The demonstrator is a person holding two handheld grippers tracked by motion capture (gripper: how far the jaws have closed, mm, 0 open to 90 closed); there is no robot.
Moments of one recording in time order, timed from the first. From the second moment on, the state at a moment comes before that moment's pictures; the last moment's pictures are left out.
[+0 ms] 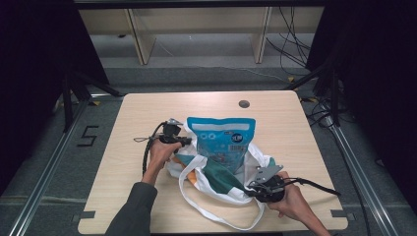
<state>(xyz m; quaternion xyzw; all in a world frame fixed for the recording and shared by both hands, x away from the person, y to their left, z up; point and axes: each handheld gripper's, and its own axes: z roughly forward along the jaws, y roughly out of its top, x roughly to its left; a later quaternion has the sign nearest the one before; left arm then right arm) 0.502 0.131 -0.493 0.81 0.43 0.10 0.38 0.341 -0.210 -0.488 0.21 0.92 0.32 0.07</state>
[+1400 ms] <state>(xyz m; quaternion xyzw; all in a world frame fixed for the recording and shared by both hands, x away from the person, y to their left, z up) 0.390 0.114 -0.430 0.85 0.28 0.10 0.45 0.423 -0.246 -0.409 0.30 0.85 0.40 0.14</state>
